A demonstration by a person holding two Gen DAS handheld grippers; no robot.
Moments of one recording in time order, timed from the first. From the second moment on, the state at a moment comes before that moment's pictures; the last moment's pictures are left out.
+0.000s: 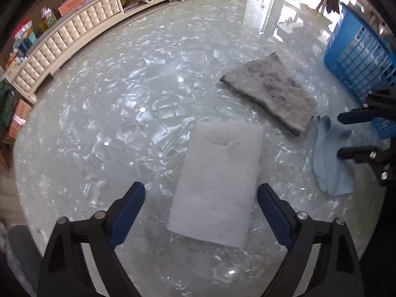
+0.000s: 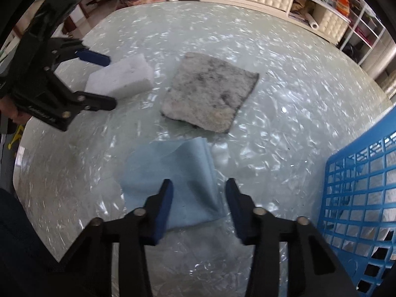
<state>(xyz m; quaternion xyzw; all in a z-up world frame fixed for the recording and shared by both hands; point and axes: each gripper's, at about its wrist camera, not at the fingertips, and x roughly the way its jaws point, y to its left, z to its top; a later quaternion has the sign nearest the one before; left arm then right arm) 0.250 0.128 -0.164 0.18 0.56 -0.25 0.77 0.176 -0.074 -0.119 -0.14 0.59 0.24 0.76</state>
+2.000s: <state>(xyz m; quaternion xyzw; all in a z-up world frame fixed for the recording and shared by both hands) 0.108 -0.001 0.038 0.16 0.45 -0.27 0.84 0.081 -0.196 0.061 -0.07 0.46 0.24 0.85</state>
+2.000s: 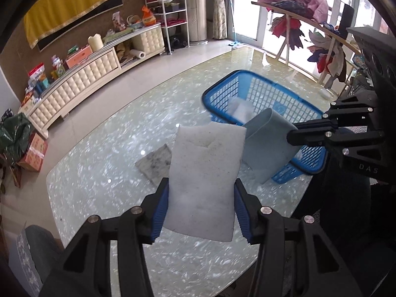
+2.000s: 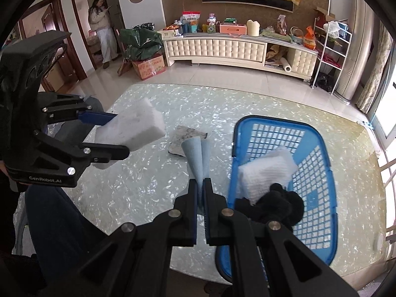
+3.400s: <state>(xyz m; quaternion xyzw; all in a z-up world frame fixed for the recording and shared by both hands) 0.145 -0.131 -0.007 0.19 0.48 -0.32 0.79 0.090 -0.286 -0.018 -0.04 0.61 0.19 0.77</state>
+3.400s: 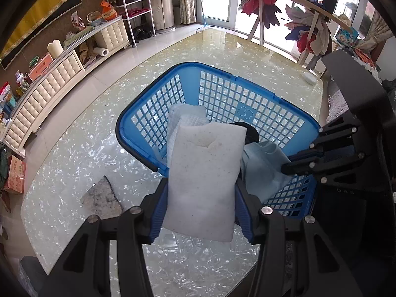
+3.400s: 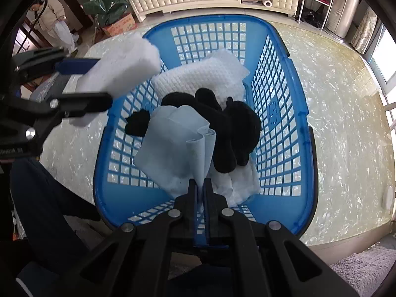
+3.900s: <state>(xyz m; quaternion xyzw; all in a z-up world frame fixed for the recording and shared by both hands) 0.131 -0.132 0.003 0.20 0.47 -0.33 0.79 0.076 -0.289 -0.001 -0.06 0.59 0.17 0.78</state>
